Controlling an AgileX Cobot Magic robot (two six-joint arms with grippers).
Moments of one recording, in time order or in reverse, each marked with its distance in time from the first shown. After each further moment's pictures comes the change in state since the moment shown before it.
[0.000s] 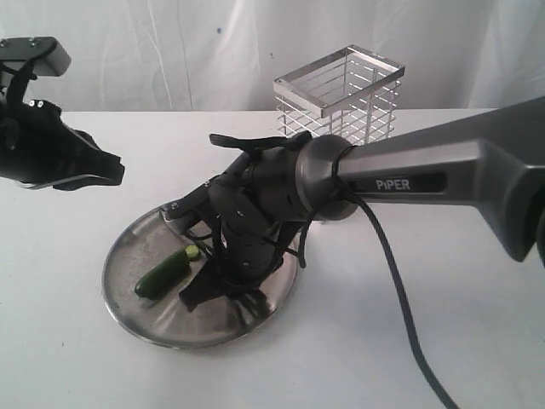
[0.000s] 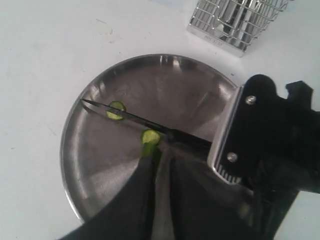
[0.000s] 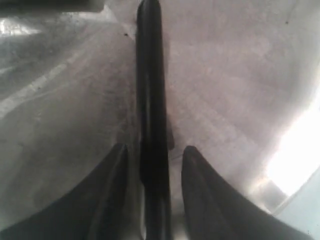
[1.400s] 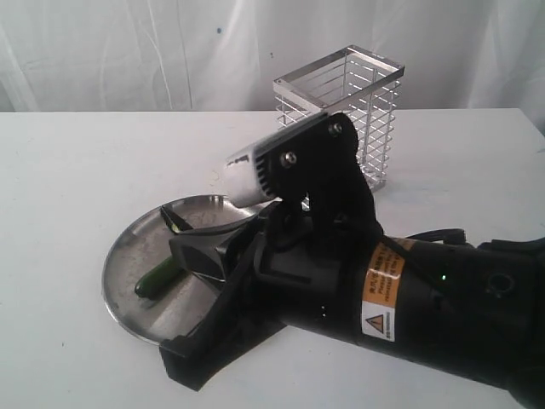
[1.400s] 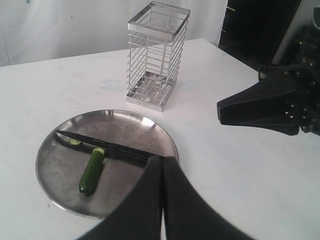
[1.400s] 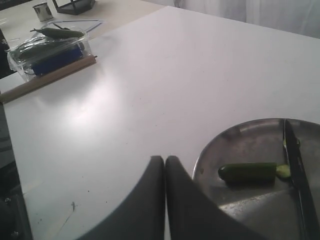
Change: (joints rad) left arm 0.000 -1.130 0.417 0.025 0.179 -0.200; right arm 0.196 -0.854 0.757 0.039 -0.898 0.099
